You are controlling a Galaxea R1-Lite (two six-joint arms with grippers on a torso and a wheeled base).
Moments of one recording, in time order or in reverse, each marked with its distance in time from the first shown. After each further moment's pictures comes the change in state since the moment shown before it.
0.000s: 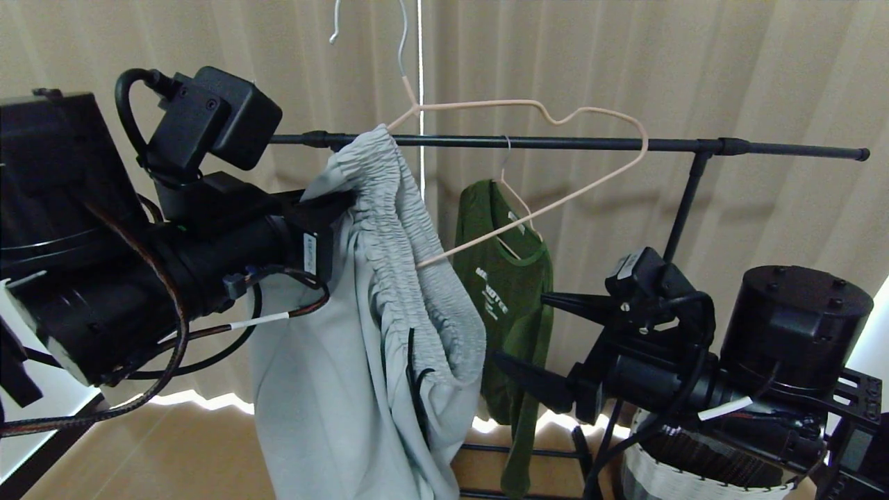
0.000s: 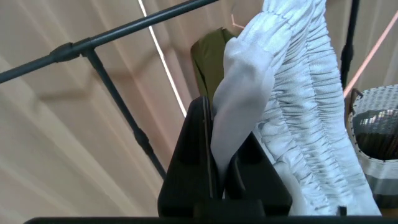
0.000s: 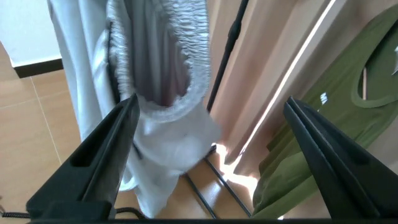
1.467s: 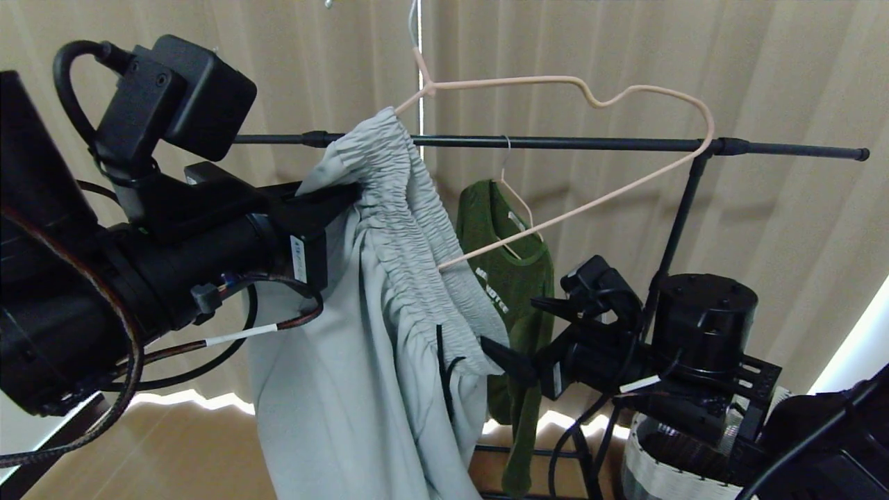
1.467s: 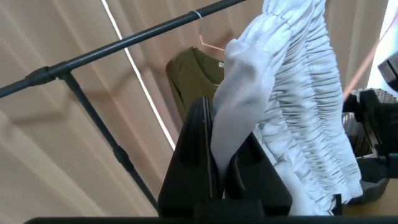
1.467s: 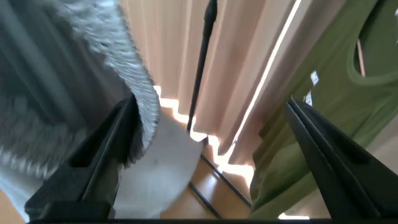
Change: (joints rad) left arm -0.059 -0.062 0.016 0.000 -0.009 0.002; right arm -0.044 0.187 -0.058 -0.076 -0.087 0.051
